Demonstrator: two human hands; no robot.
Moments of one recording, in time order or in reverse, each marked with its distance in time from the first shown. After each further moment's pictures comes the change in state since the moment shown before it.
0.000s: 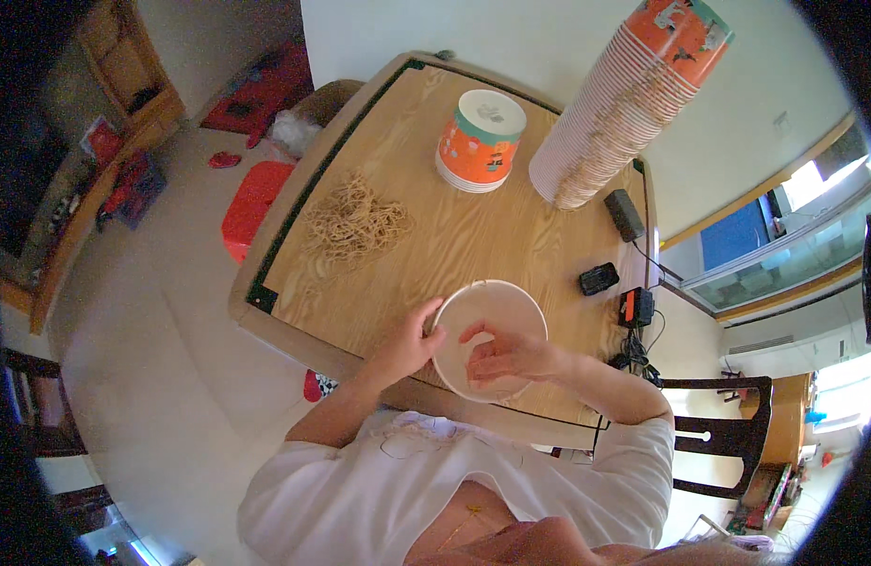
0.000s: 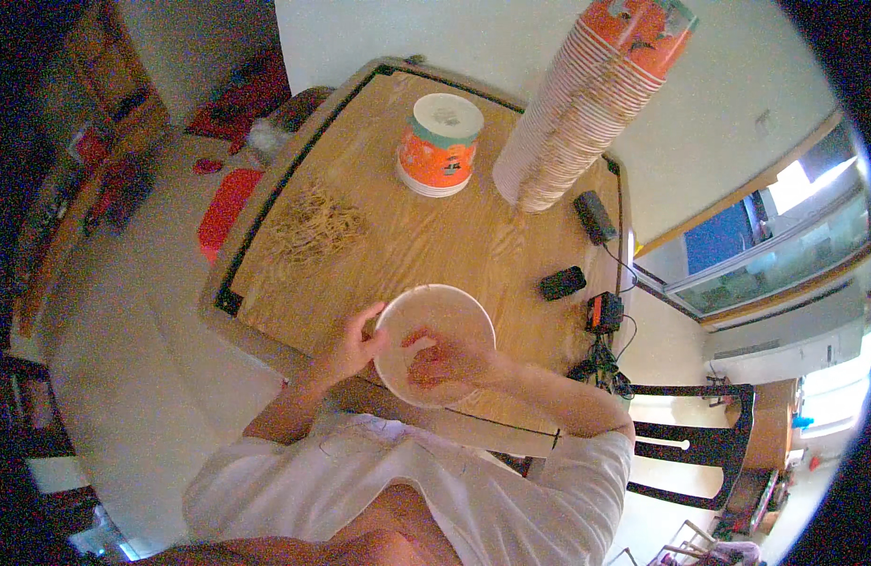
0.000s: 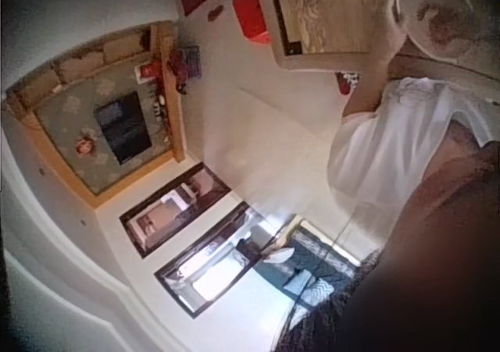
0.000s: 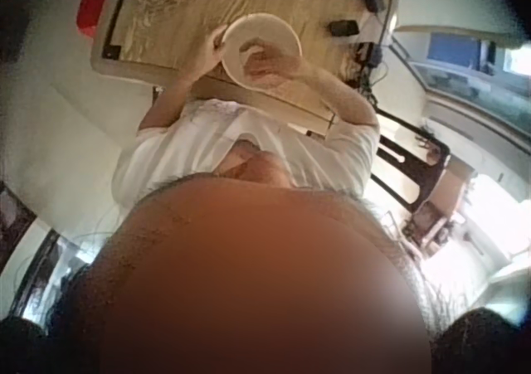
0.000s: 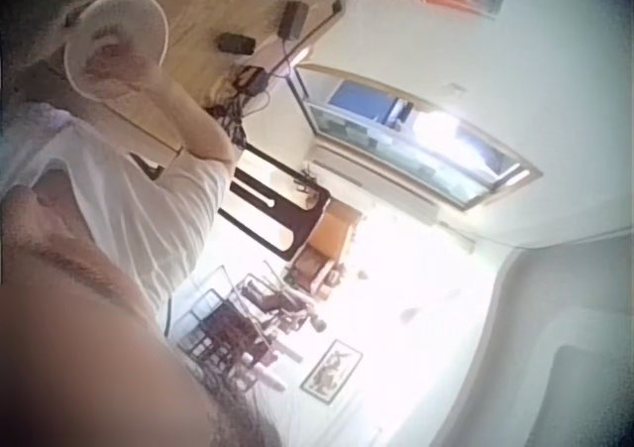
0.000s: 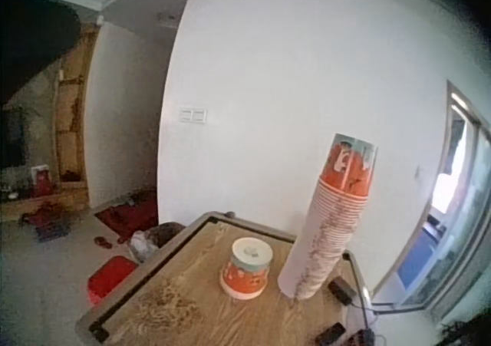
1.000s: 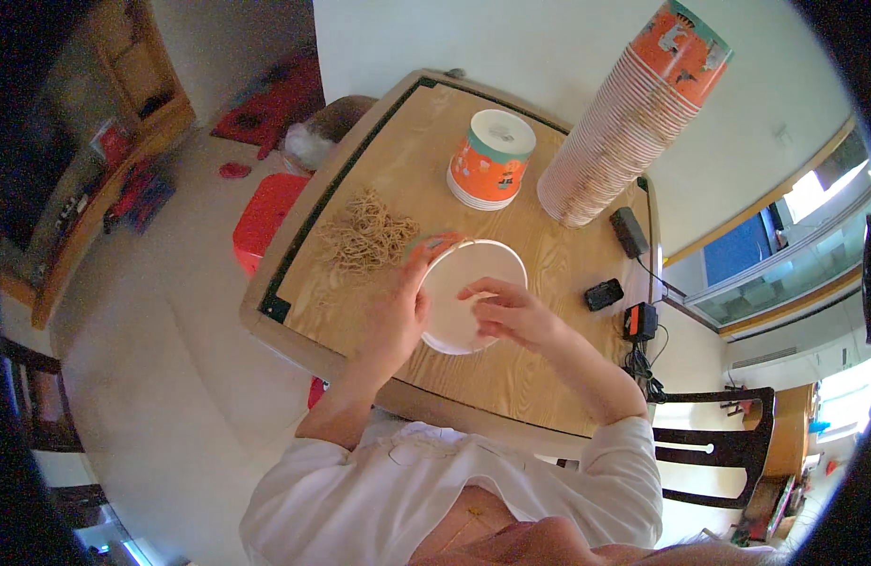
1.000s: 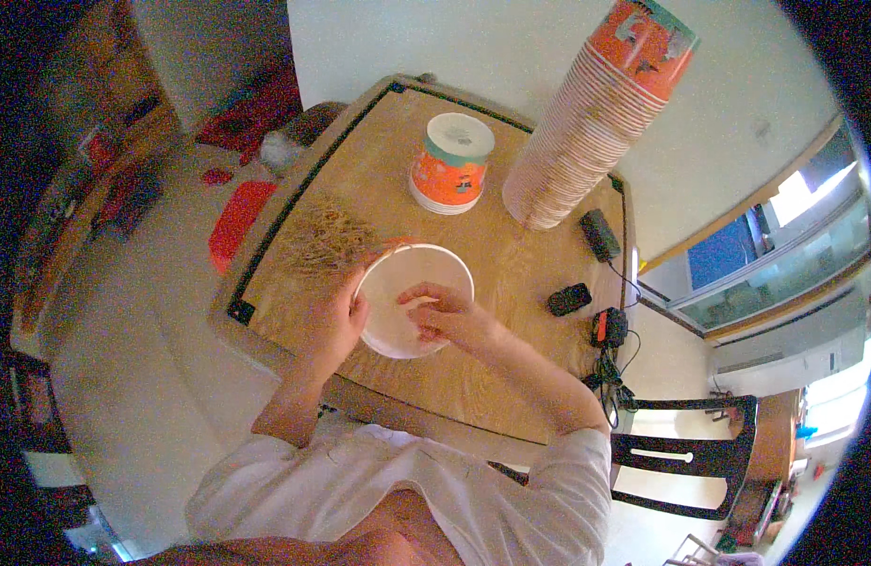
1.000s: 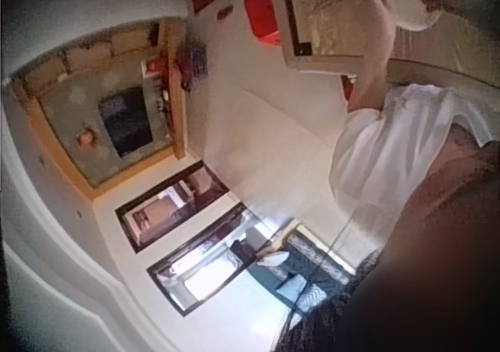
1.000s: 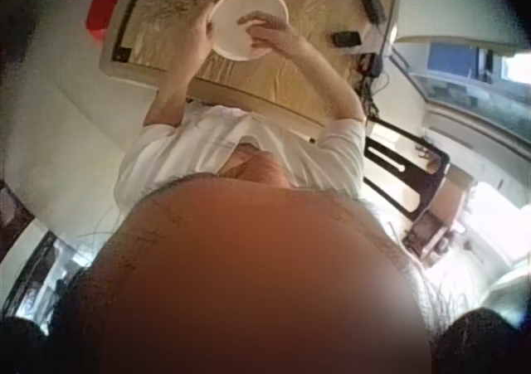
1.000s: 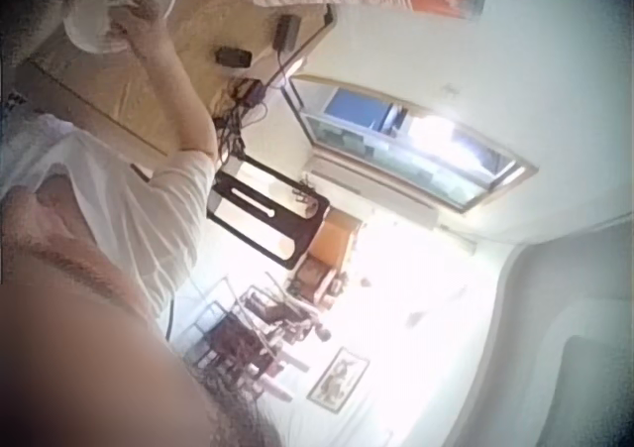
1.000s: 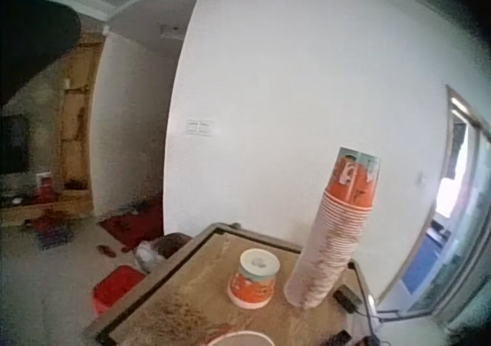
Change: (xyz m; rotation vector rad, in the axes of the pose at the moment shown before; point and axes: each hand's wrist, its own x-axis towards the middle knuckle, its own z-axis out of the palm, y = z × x) left_hand 0.025 0.051 -0.052 0.340 0.303 0.047; right_hand 0.032 -0.062 0.011 -0.102 0.273 -0.228
